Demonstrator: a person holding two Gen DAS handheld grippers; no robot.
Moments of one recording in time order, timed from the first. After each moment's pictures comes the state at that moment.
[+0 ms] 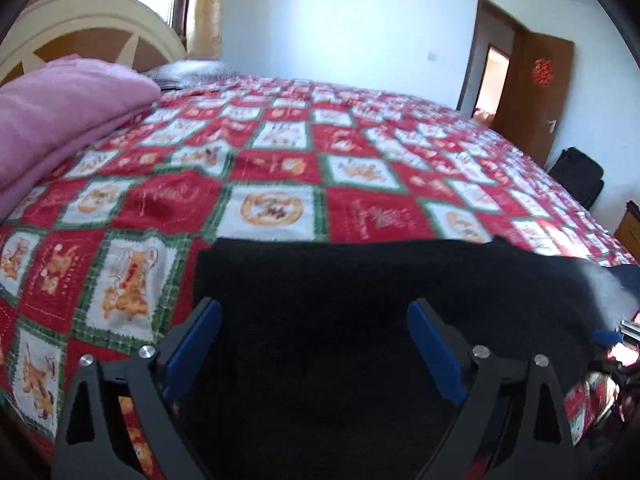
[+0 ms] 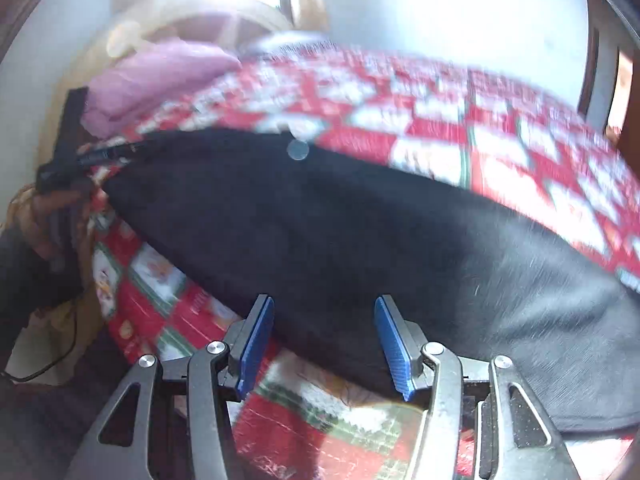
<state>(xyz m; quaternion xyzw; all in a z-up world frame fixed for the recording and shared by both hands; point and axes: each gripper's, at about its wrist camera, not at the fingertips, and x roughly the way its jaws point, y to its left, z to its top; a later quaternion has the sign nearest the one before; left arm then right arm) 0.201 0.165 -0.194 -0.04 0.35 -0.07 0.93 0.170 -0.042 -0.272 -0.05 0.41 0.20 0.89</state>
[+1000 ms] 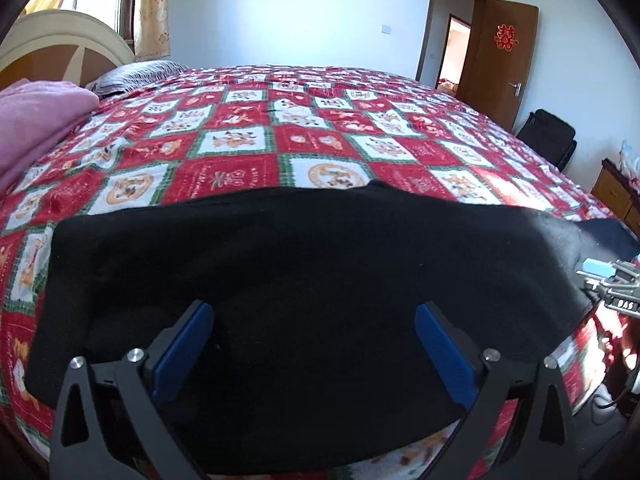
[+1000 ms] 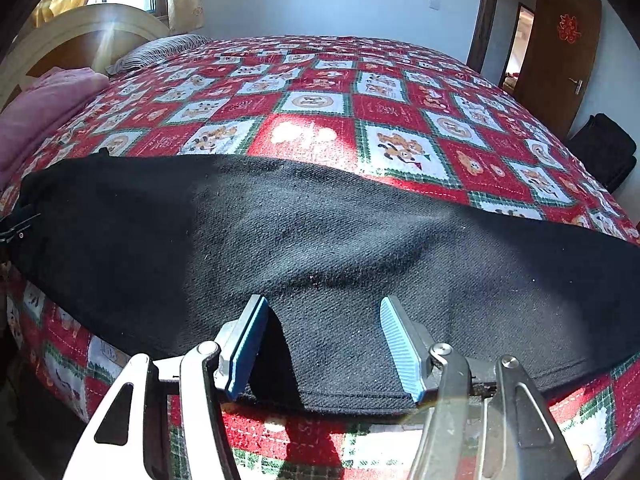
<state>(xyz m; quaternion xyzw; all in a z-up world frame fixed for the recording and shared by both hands) 0.169 0.053 -0.197 -0.02 0.38 -0.13 0.92 0.167 -0.161 -0.264 -0.01 0.42 0.00 0.91</state>
